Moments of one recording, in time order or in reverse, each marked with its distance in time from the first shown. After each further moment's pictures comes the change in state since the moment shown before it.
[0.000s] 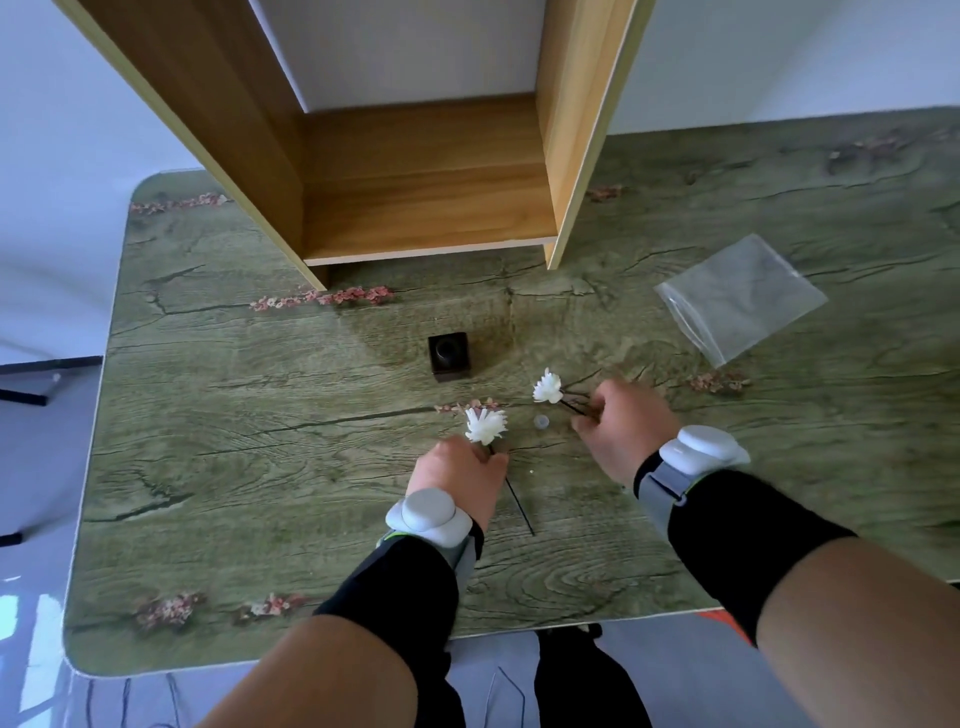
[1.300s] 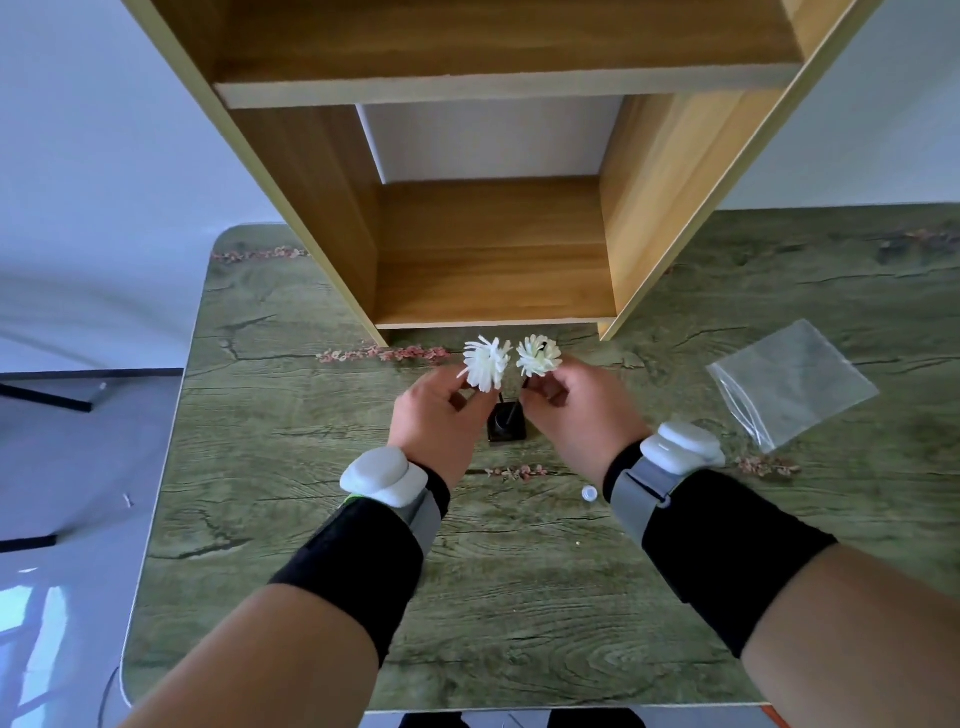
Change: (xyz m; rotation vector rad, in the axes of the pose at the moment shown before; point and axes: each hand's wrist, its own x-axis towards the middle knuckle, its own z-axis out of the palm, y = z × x) left_hand 0.038 0.017 -0.125 -0.370 0.377 0.327; right_hand 0.014 -0.129 -0.065 0.470 0.049 -0.297
